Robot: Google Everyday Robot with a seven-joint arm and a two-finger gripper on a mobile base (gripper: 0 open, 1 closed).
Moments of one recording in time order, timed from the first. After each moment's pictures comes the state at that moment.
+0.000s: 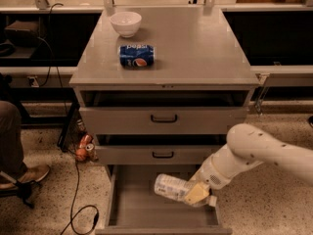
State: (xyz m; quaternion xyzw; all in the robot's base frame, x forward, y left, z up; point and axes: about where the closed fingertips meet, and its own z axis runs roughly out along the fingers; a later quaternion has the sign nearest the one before) arm 0.426 -0.121 0.563 -0.50 0.82 0.25 0.10
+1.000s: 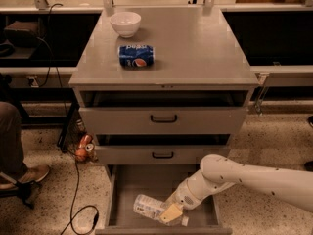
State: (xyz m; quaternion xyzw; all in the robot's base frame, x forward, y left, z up) arm 0.406 -0.042 0.428 -0.47 0.80 0.35 0.09
